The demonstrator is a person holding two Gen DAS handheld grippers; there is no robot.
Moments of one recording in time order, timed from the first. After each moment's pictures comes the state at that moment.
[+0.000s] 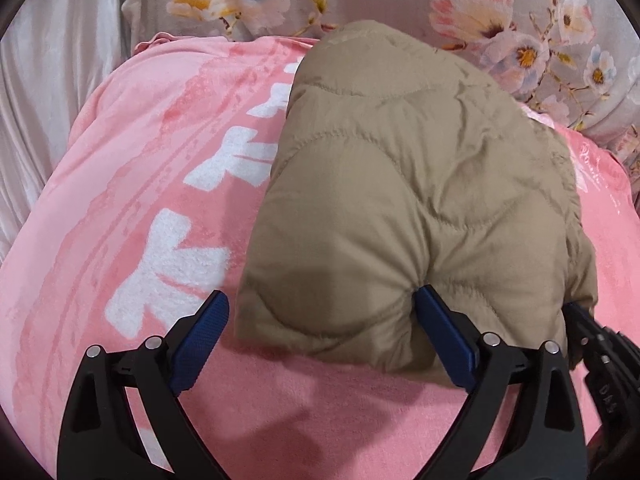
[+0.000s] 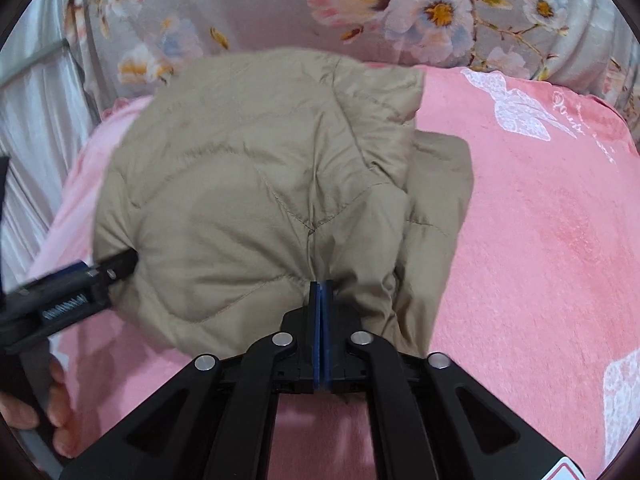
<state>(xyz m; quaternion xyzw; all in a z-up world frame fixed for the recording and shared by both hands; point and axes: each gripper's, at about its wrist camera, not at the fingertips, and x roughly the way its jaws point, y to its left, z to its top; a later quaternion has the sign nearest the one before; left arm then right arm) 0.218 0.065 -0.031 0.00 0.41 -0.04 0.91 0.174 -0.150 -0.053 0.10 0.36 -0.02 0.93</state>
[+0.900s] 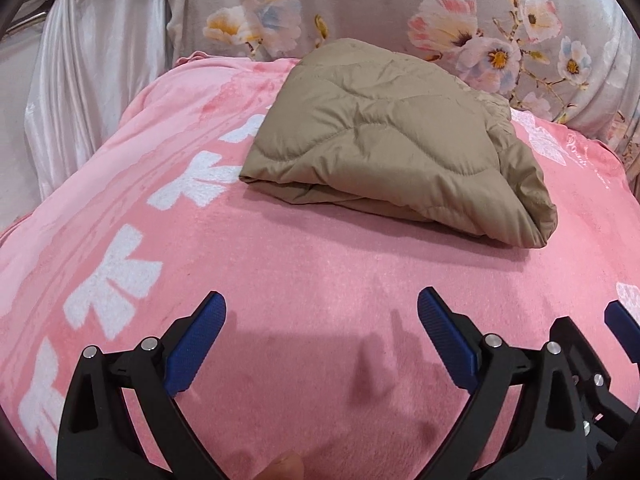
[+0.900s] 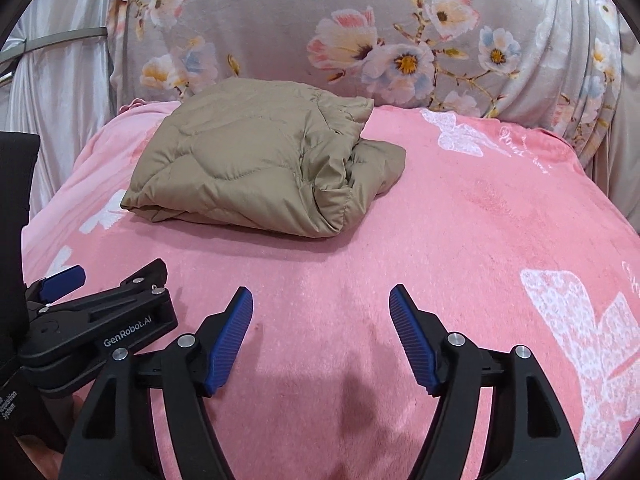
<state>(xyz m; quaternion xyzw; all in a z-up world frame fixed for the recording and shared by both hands) 0.077 0.029 -0.053 0.01 0.34 0.01 0.94 0.038 -0.121 -0.063 0.03 0.29 -0.07 0.95</state>
